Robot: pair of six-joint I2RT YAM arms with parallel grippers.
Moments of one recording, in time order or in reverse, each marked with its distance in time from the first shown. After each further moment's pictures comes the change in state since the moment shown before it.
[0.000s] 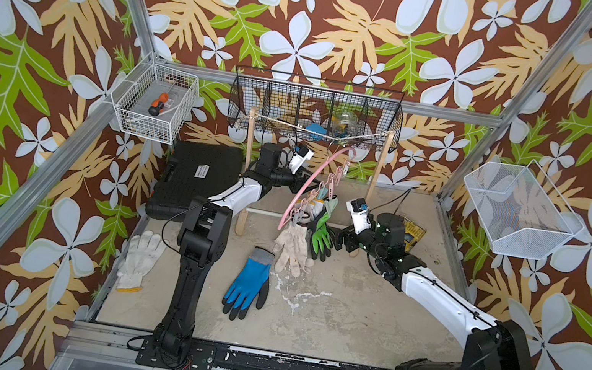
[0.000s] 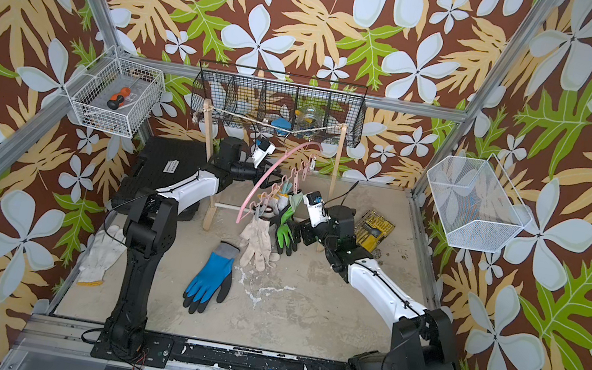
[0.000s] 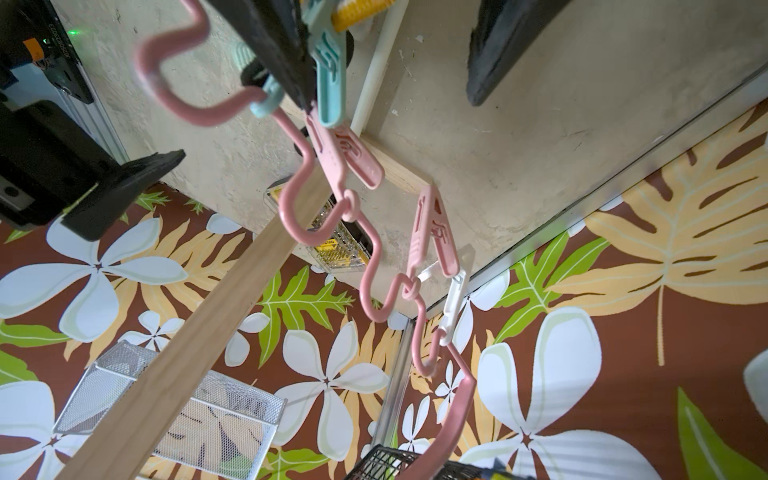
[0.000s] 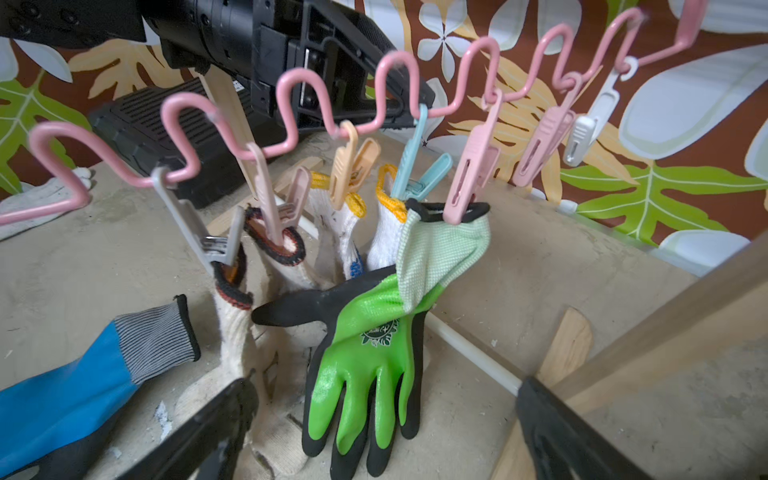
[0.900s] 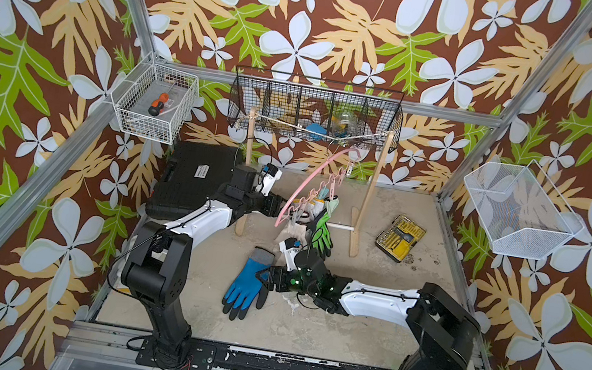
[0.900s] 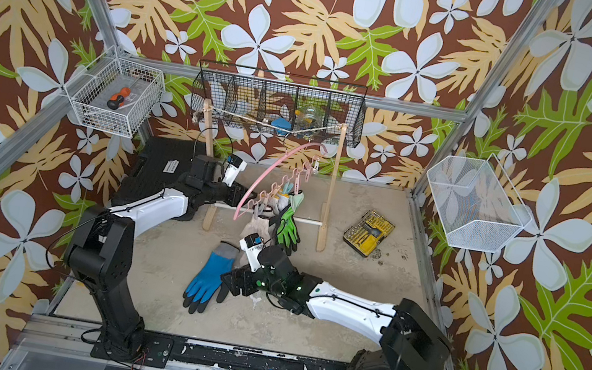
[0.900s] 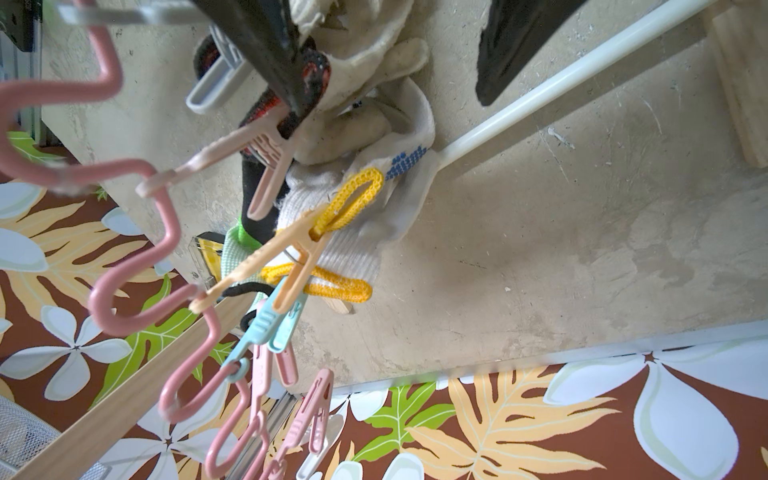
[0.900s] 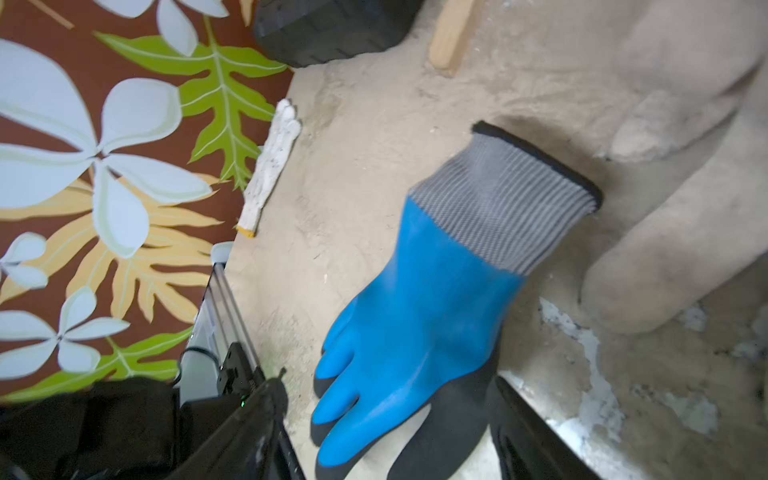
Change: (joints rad) left arm 0.038 -0.450 -0.562 -0.116 -0.360 -0.051; right arm 0.588 0.120 -0.076 0.073 0.059 0.689
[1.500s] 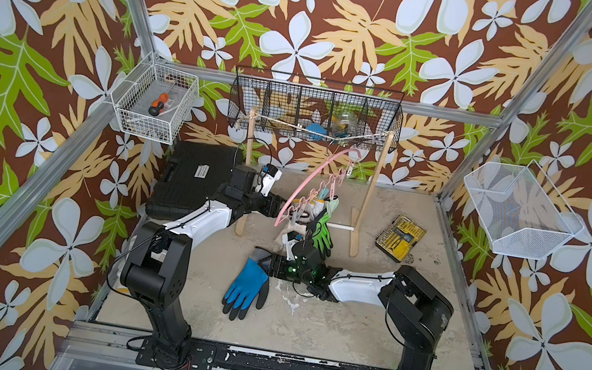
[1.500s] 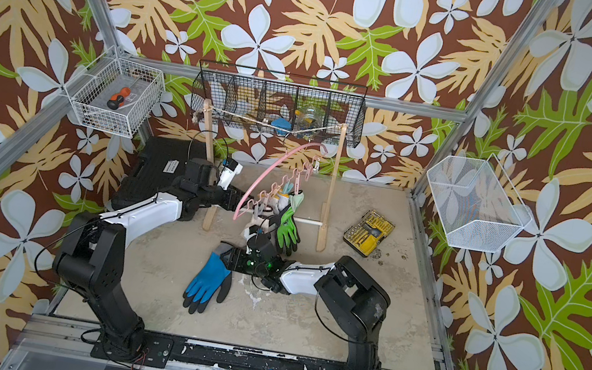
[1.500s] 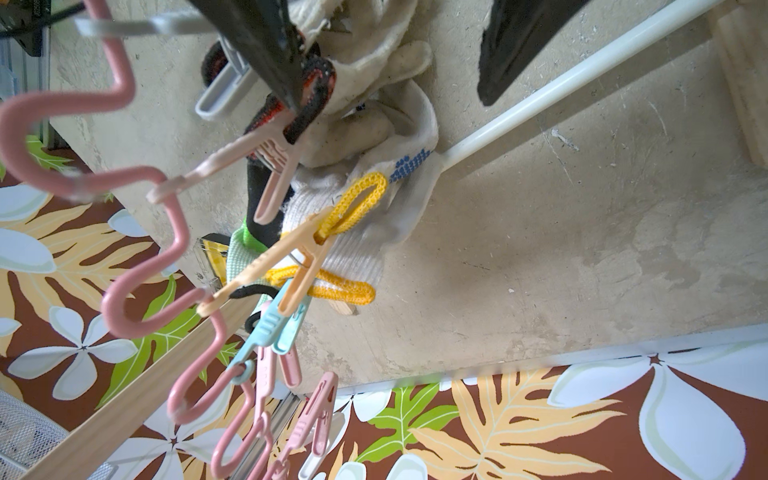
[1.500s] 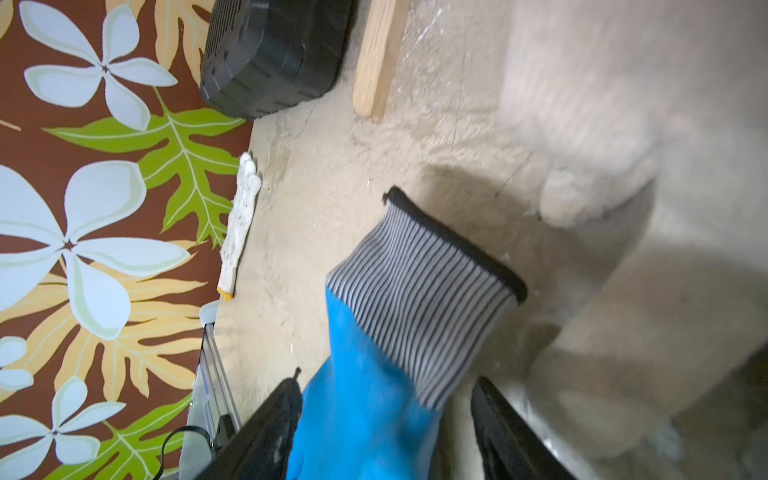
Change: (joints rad) left arm 0.010 -0.047 -0.054 -0.006 0.012 -0.005; right arm -0.097 0.439 0.177 0.241 -0.049 0.307
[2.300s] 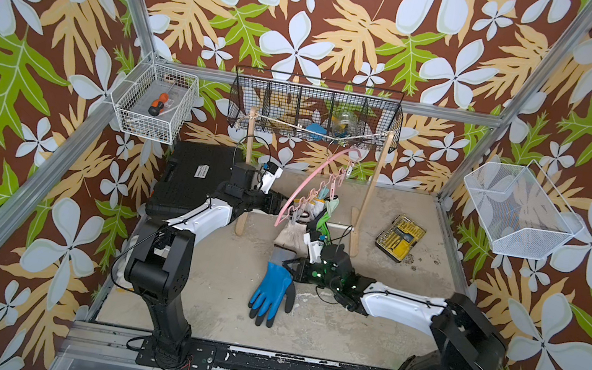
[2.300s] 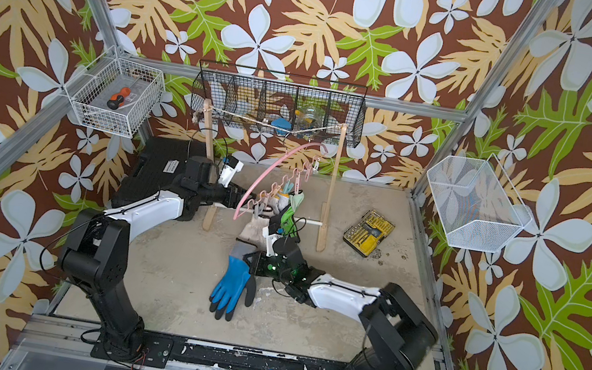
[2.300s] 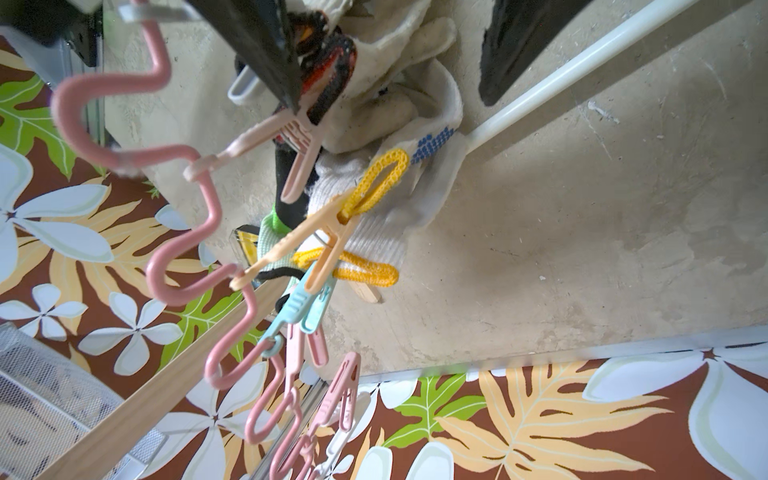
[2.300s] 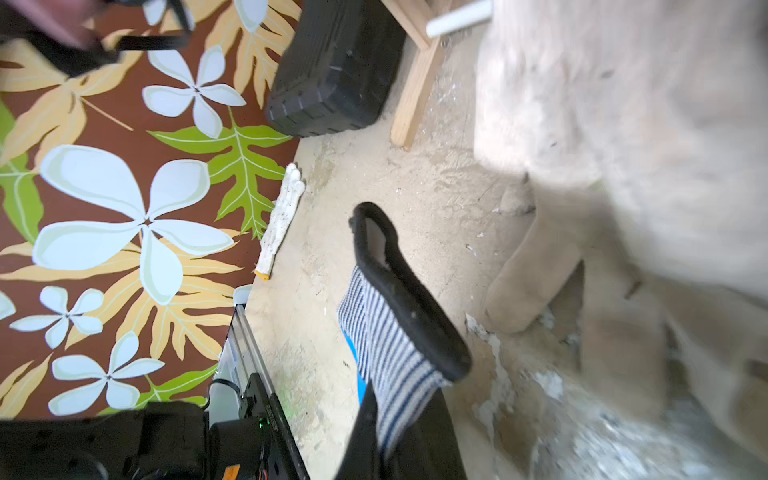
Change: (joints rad) left arm 0.011 0.050 0.038 0.064 0.111 -0.056; right arm -0.094 -0.467 -0.276 -0.091 -0.031 -0.142
